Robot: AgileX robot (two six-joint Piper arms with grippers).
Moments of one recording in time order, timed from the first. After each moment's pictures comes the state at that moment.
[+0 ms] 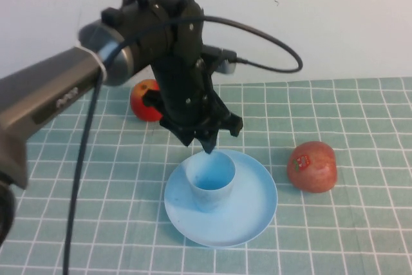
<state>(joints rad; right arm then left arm) -0.09 -0.01 0.03 -0.11 0.43 -0.12 -0.55 2.00 -1.80 -0.06 1.26 -0.08</state>
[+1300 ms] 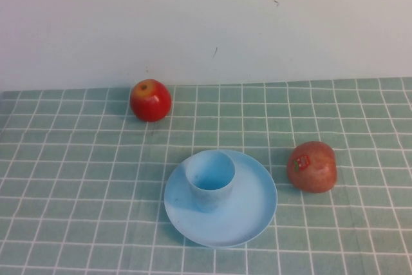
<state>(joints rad) -0.09 -0.01 0.03 -0.11 0.43 -0.12 -0.20 0.52 -0.89 0.13 0.77 -0.28</state>
